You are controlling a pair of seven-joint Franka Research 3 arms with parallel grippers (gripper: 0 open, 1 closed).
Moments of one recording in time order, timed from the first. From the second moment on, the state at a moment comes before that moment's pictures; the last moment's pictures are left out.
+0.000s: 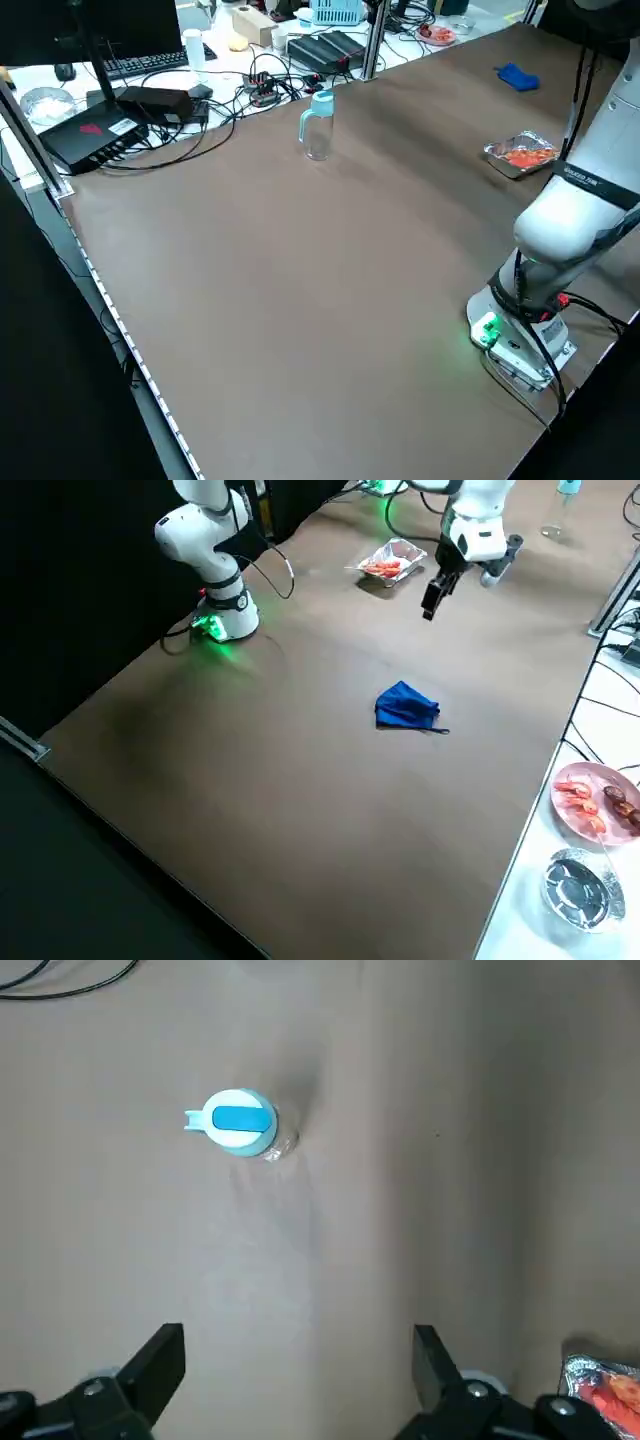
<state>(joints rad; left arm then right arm) -0.16 0.09 -0.07 -1.58 0.02 1.74 -0.20 -0.21 0.40 0.32 -1.40 -0.08 1.64 0.12</state>
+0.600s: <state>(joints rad) -0.16 0.09 -0.07 -1.58 0.02 1.74 -0.23 -0.22 0.37 0.32 -1.40 -0.06 1.59 0.11</state>
